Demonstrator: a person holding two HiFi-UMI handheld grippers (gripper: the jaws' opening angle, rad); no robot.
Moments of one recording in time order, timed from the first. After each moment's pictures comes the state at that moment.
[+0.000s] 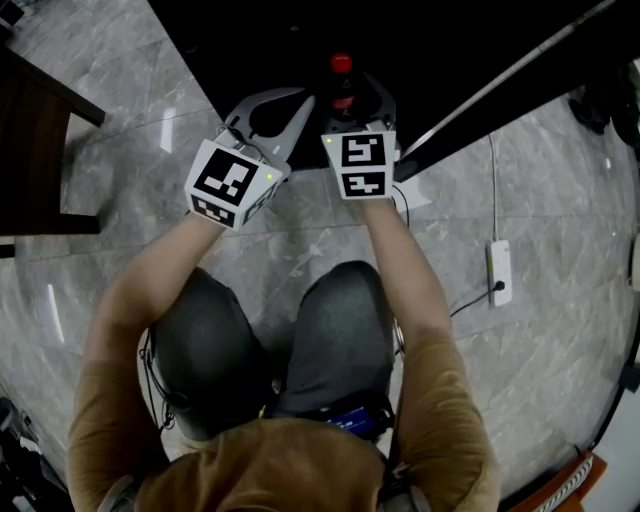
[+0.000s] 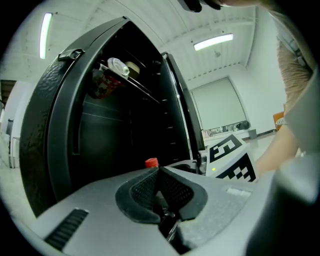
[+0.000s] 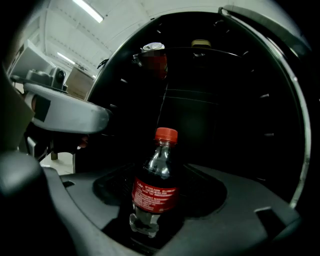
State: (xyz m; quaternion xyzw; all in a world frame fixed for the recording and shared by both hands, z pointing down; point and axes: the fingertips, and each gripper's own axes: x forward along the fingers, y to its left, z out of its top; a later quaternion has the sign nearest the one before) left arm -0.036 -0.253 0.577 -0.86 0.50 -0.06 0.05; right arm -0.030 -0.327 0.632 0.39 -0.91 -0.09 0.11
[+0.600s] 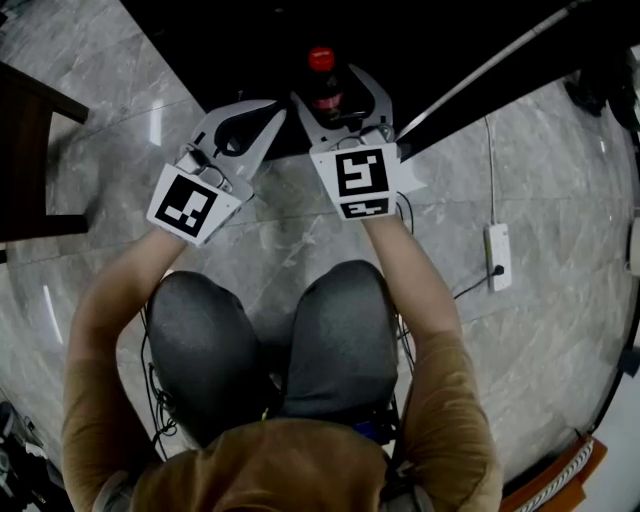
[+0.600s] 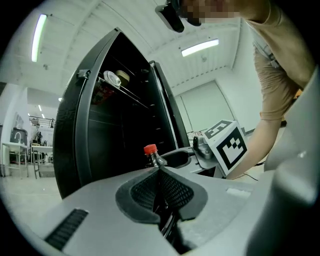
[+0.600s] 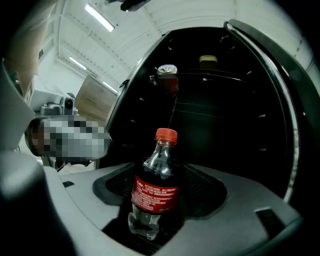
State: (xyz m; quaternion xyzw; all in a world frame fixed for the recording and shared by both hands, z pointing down) left arm -0.036 -0.215 0.599 -0.88 0.46 -0.05 0.10; right arm -0.026 -0.282 0.618 0.35 -0.93 -0.13 0.09
